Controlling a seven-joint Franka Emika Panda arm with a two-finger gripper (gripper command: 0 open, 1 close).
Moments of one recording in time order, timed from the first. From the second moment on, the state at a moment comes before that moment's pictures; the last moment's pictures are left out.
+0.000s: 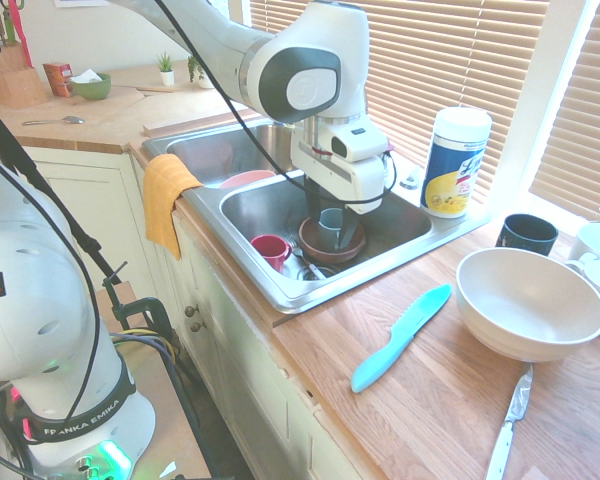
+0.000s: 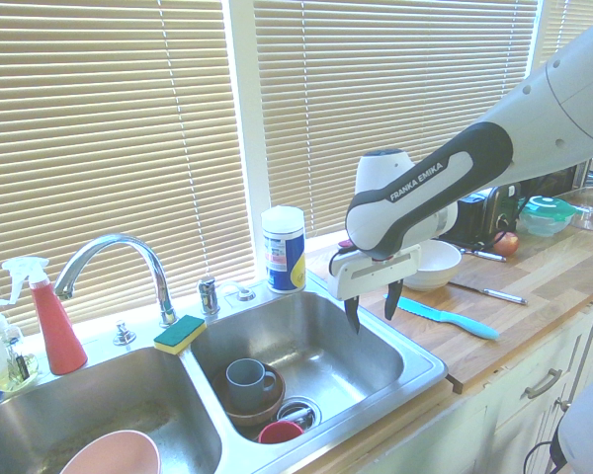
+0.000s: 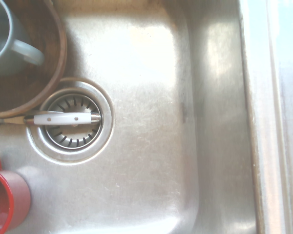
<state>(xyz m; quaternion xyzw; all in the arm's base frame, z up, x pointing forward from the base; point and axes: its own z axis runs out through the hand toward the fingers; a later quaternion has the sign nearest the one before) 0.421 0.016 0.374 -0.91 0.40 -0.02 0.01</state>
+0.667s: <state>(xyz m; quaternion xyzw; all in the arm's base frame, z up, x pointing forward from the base) 0.413 -0.036 0.385 -0.96 0.27 0.00 0.00</state>
